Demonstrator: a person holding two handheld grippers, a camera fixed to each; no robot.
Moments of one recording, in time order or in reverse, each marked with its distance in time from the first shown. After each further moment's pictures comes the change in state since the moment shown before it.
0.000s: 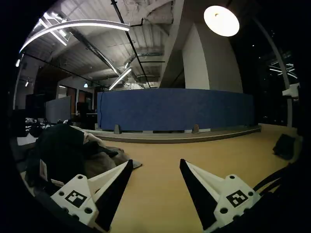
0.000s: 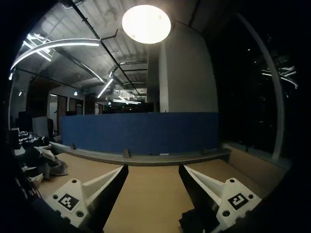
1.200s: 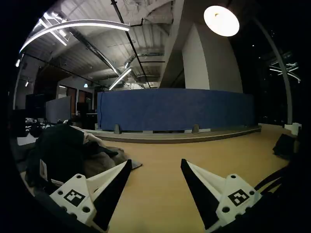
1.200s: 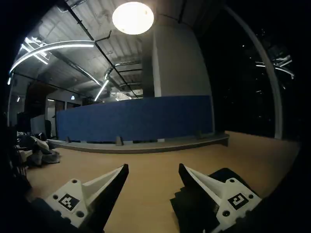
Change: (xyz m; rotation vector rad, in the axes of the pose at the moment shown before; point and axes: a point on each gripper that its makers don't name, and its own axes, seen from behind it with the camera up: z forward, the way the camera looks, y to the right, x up) left arm 0.000 0.000 0.000 0.000 0.000 0.000; right arm -0.117 0.042 0.001 -0.016 0.023 0.042
